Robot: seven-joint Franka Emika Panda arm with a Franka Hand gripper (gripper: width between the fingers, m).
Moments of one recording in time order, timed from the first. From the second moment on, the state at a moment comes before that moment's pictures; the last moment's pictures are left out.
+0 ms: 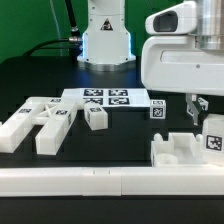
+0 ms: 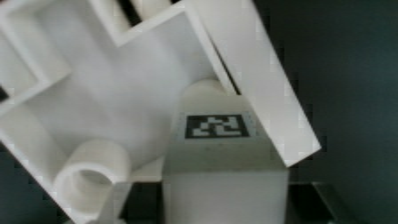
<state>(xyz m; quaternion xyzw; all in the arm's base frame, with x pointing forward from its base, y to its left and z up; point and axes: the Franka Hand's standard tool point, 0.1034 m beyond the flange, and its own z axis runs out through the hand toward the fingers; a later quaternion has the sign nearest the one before) 0.658 0.112 0.080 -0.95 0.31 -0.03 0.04</state>
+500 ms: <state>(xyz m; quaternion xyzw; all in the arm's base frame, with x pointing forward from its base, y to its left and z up) 0.657 0.115 0.079 -0.92 0.40 -0.03 0.05</state>
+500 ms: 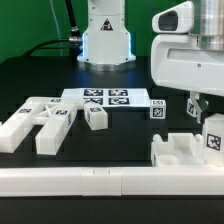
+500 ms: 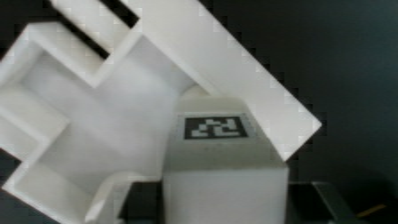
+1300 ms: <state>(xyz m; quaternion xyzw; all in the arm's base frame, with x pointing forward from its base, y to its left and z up) 0.657 0.118 0.079 -1.00 0.04 -0.04 0.03</state>
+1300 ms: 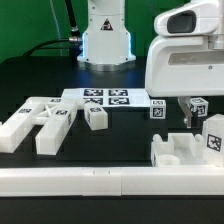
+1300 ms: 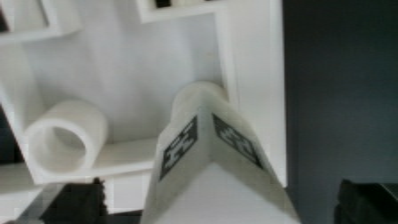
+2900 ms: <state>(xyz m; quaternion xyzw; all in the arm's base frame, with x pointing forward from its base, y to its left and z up) 0.659 0.113 0.080 -1.00 0.06 -0.04 0.02</state>
